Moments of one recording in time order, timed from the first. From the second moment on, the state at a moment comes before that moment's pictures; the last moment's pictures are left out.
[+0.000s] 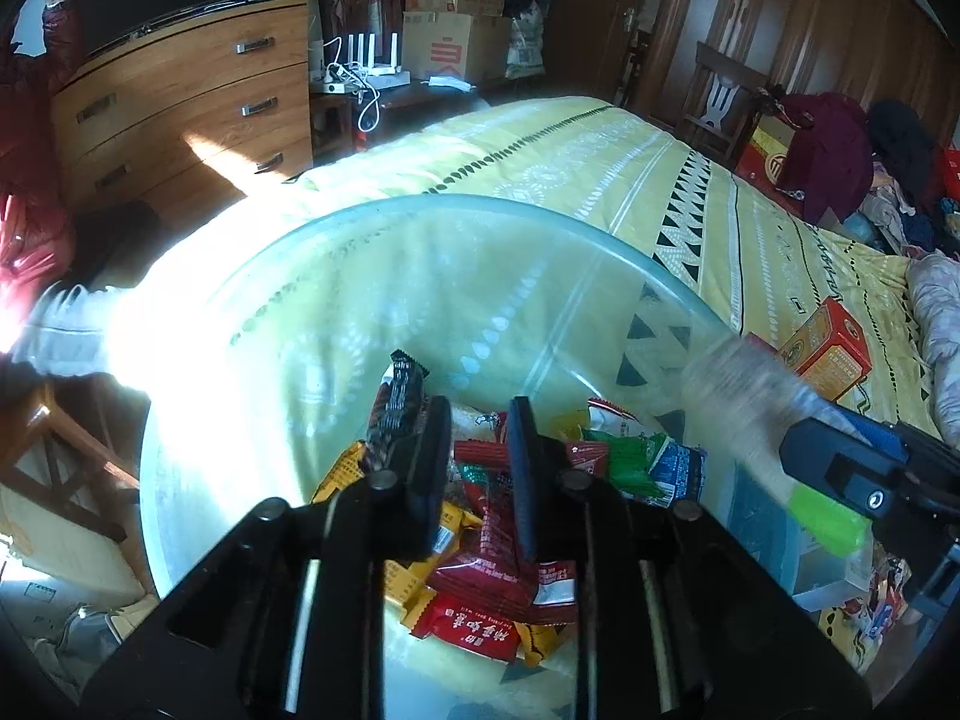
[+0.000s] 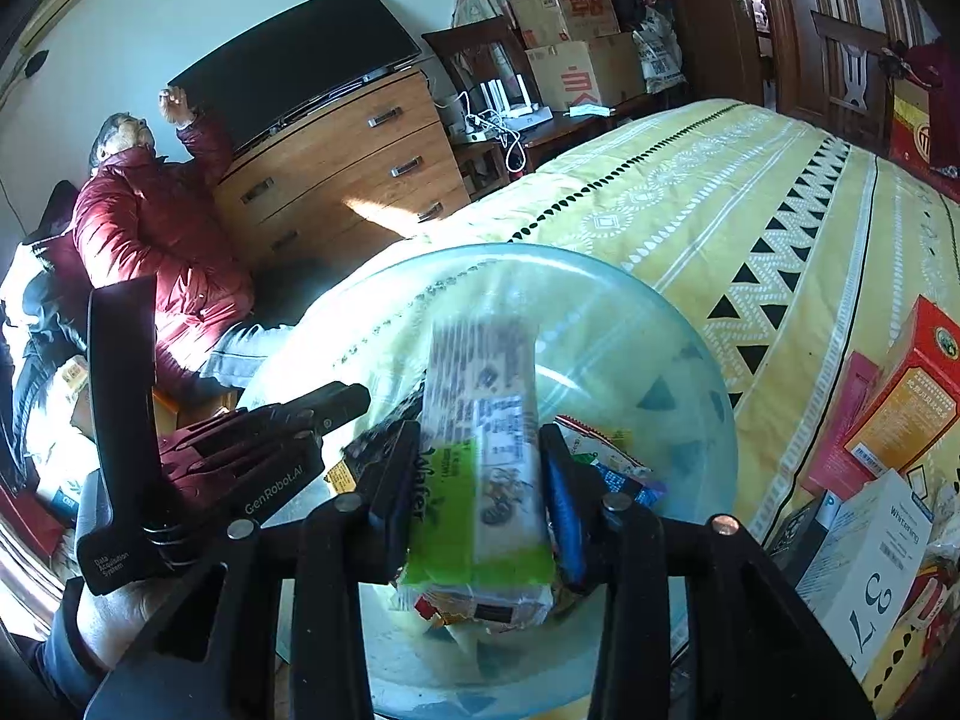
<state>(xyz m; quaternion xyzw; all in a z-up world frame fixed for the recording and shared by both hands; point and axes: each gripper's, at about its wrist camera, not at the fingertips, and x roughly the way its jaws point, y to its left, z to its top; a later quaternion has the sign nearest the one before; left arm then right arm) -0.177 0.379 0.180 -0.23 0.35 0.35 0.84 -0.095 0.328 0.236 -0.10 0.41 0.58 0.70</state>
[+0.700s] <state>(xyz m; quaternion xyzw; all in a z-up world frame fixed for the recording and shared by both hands) -0.172 0.345 0.192 -0.19 0.35 0.37 0.84 -0.163 0.121 0.234 -0.13 0.33 0.52 0.78</state>
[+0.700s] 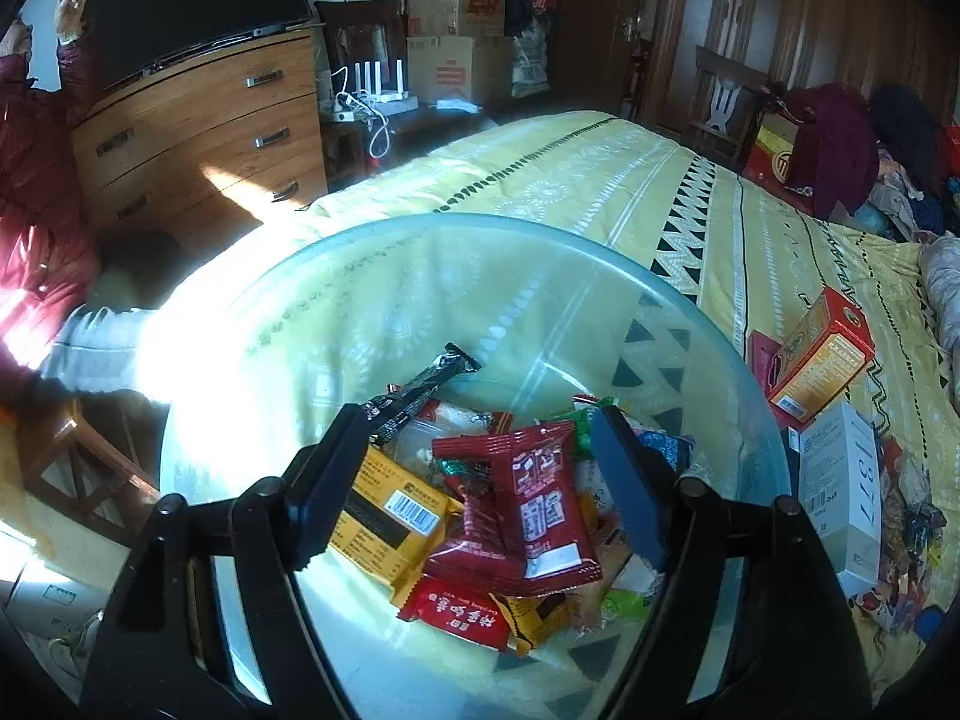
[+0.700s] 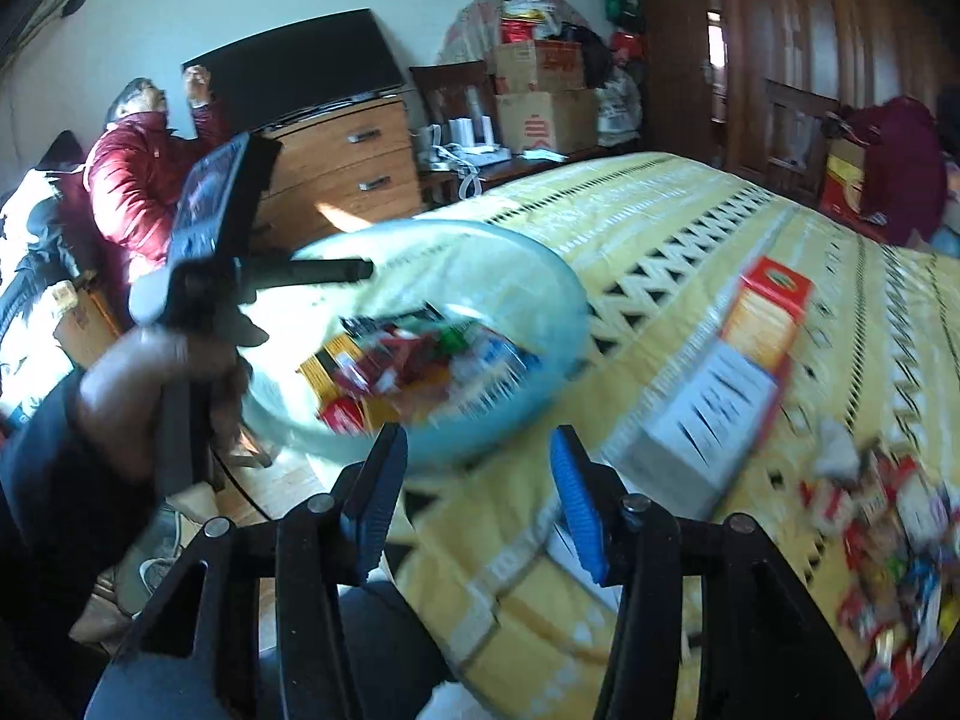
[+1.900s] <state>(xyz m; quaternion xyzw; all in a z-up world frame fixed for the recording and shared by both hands) 0.044 -0.038 0.032 -0.05 0.58 -0.10 0.81 -0.092 -0.210 0.086 0.05 0.50 0.28 0.82</state>
